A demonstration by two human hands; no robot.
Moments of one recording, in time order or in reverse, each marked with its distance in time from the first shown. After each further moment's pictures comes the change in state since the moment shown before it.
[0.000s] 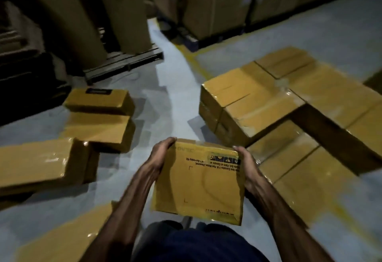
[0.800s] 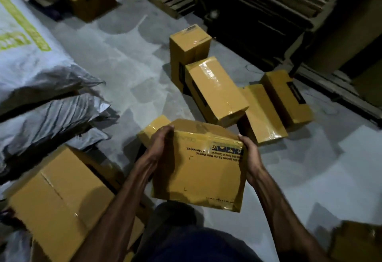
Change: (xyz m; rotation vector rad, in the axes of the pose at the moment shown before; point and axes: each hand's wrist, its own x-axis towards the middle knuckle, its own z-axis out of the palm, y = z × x) left_hand -0.199 -0.226 -0.379 -0.902 1.029 -0.064; right_hand -0.087 0.132 0.520 -0.798 -0.968 0.061
